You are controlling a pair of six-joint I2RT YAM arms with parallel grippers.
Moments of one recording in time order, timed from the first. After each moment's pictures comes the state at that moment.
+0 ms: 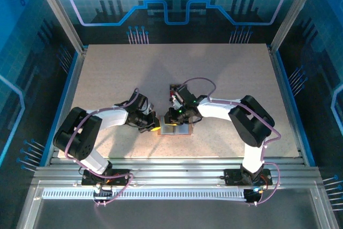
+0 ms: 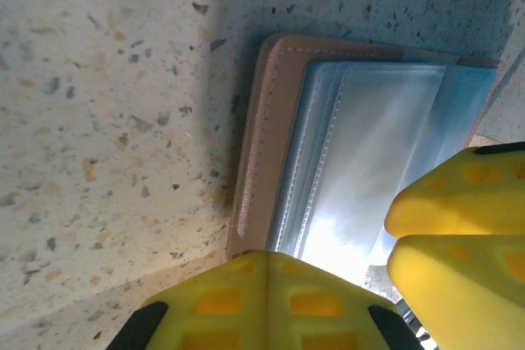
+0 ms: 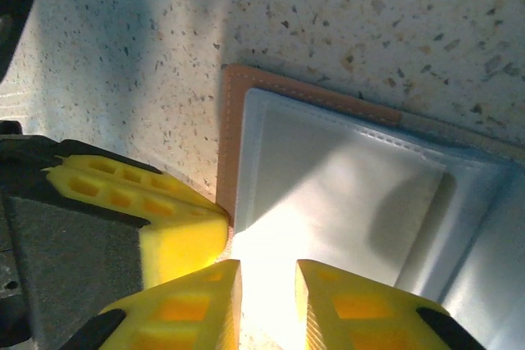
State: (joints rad) left arm -0.39 1.59 0.68 -0.25 0.59 -0.77; right arm 0.74 1.86 1.08 -0.29 -0.47 0.74
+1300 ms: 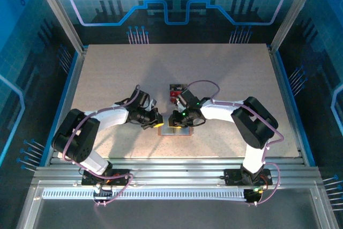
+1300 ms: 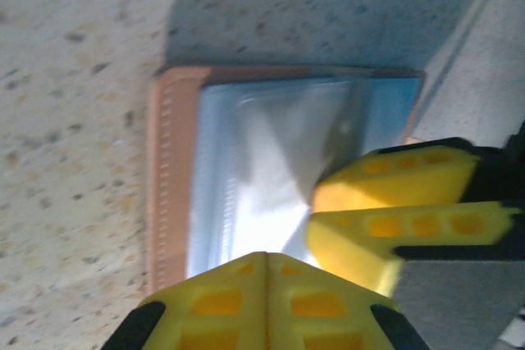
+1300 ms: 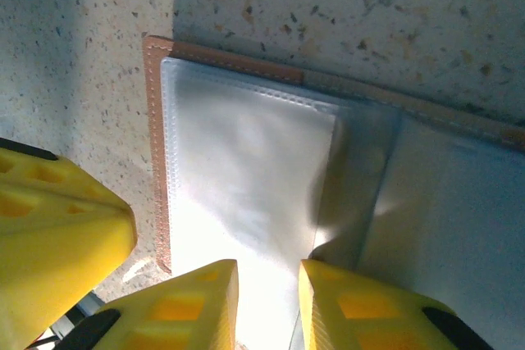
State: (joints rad) left arm -0.42 1.57 0.73 -0.24 0.60 -0.80; right arm 0.73 1.82 1.01 -0.30 -0.44 0.74
